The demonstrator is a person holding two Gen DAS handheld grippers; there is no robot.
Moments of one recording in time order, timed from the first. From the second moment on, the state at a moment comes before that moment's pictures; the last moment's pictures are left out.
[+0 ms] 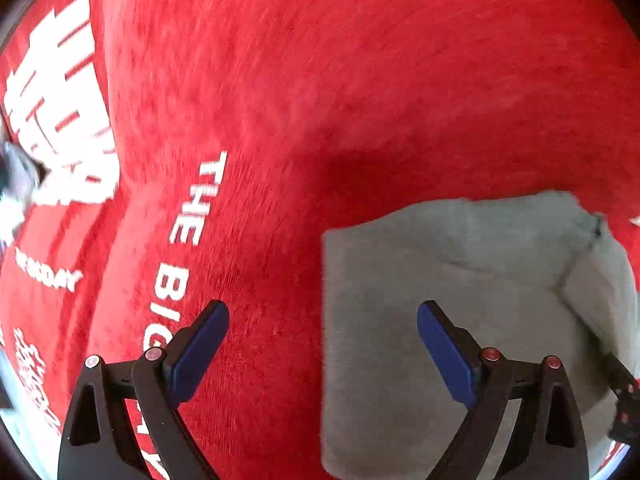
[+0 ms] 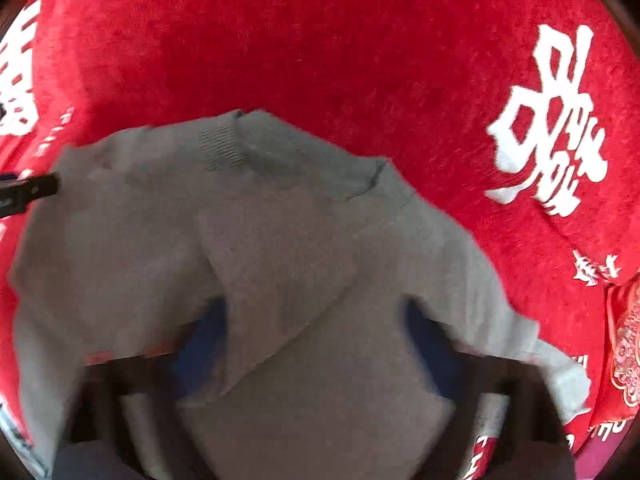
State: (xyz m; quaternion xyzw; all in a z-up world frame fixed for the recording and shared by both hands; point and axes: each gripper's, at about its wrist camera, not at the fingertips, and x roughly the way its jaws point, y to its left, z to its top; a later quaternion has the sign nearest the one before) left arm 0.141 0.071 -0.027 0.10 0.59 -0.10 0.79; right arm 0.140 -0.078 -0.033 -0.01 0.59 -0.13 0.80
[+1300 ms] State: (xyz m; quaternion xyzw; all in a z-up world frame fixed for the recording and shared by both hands) left arm 0.051 0.088 -0.009 0.16 0.58 -0.15 0.78; right arm 0.026 -0.189 -0.048 0.47 0.52 -0.10 0.71
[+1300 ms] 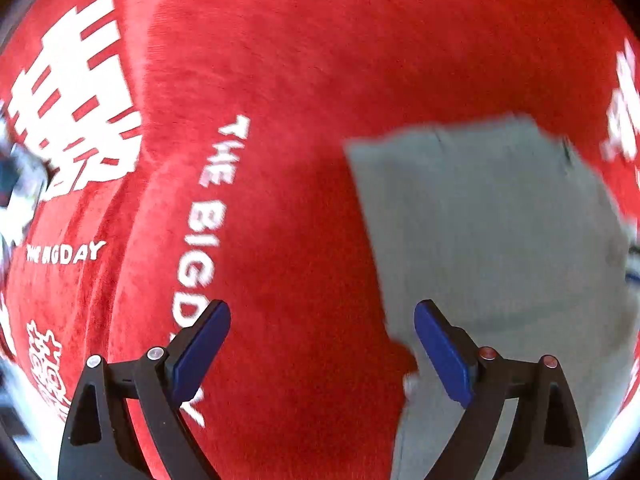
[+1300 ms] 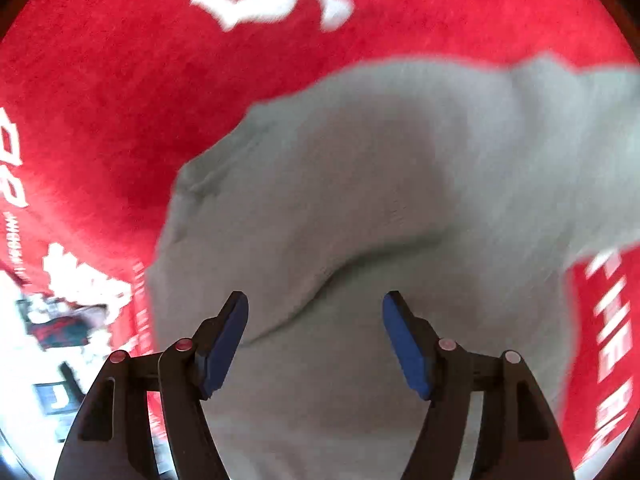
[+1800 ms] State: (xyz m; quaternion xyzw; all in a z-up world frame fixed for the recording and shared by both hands) left arm 0.059 0.099 -0.046 0.15 0.57 -0.09 0.80; right arm 0.077 -0.130 -0.069 0.48 0.53 -0.05 0.70
